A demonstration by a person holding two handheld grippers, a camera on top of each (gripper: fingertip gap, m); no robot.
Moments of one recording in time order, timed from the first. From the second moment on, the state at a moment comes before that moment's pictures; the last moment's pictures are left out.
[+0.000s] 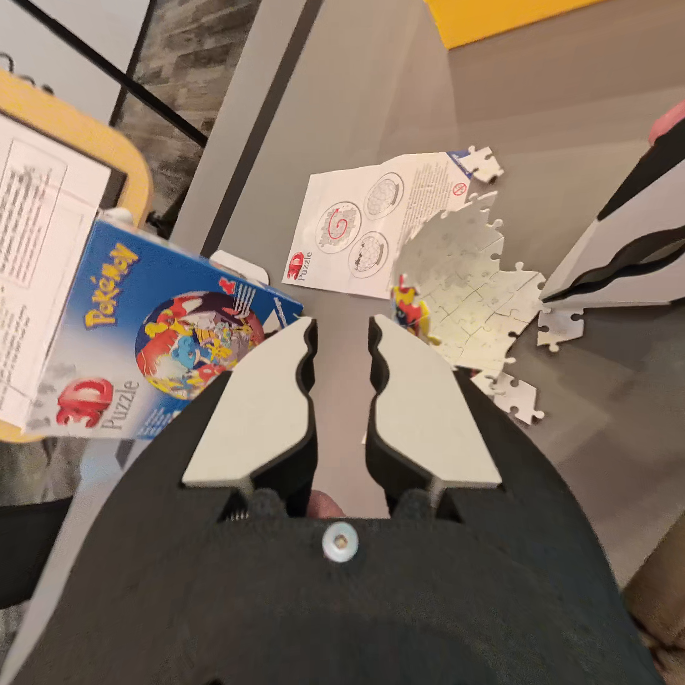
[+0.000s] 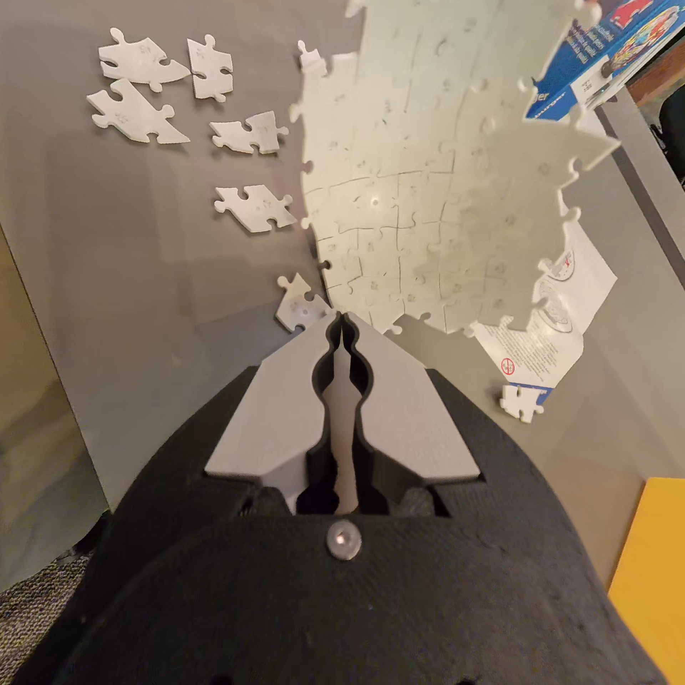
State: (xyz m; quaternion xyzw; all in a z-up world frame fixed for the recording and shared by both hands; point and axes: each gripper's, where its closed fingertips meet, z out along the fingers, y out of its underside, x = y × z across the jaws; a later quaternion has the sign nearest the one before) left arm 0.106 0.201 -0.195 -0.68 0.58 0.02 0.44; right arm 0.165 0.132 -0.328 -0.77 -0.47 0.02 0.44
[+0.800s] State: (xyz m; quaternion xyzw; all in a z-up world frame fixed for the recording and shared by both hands) left arm 0.139 0.100 -0.328 -0.66 0.67 -0.07 0.34; right arm 0.163 0.132 -0.331 -0.77 -0.48 0.06 0.42
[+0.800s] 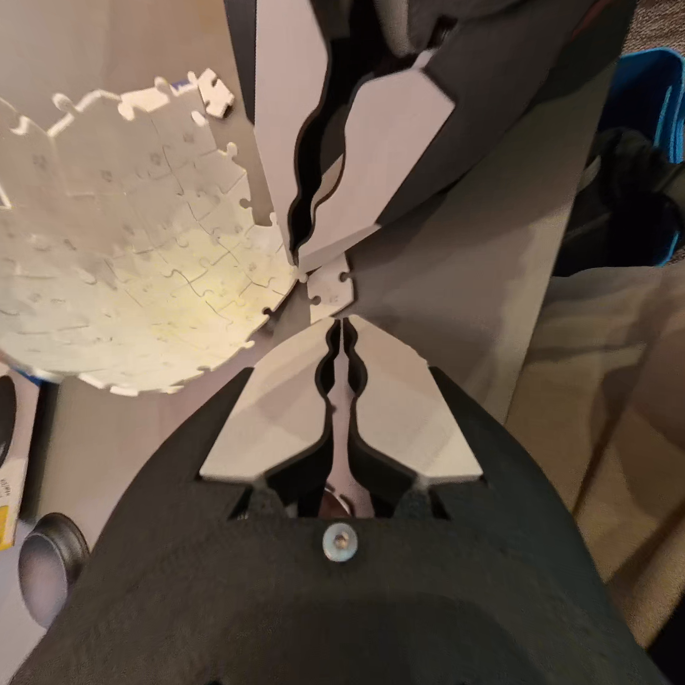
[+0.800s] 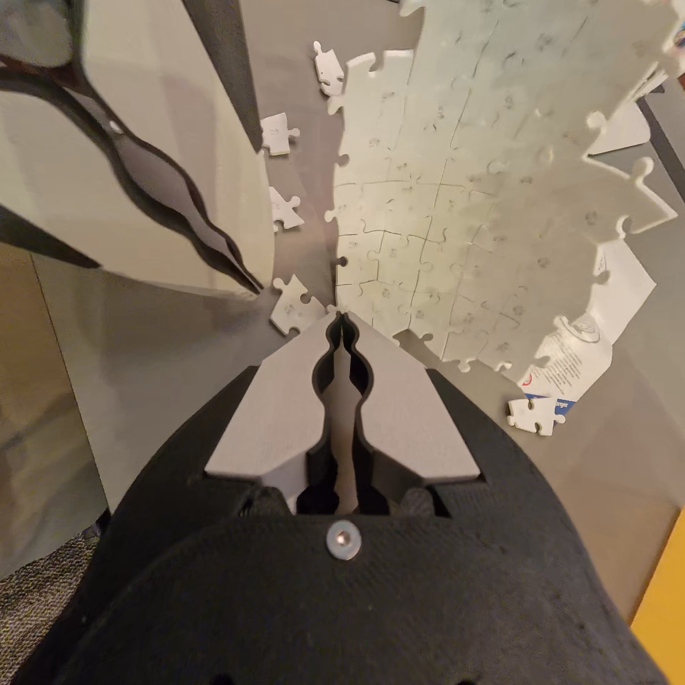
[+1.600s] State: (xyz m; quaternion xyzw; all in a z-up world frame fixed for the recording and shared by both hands) left arm 0.146 0.129 -0.335 -0.65 0.67 -0.03 0.36; right arm 0.162 0.134 -0.328 -0.77 -0.49 0.09 0.40
